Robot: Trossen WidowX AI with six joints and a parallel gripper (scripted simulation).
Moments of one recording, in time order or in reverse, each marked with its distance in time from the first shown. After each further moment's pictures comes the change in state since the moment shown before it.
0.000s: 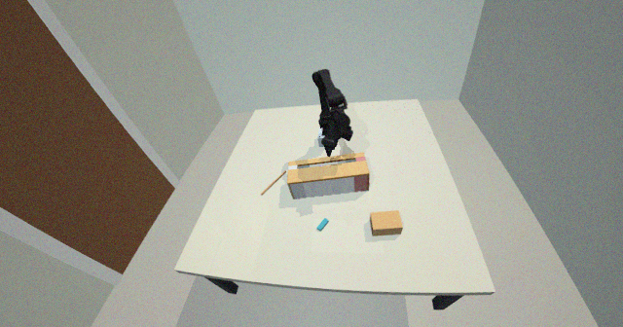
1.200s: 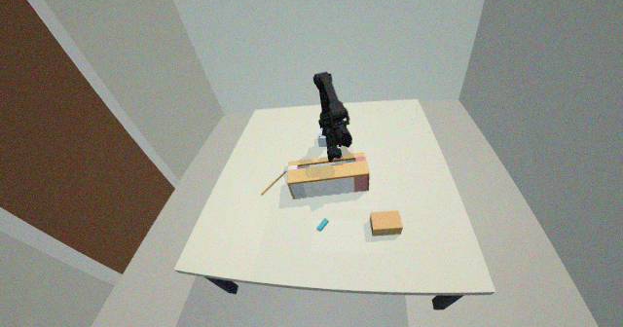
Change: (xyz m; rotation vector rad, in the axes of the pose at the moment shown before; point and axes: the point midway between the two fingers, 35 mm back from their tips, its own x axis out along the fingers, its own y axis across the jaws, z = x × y) arm 0.050 0.058 -0.015 -0.383 0.123 0.266
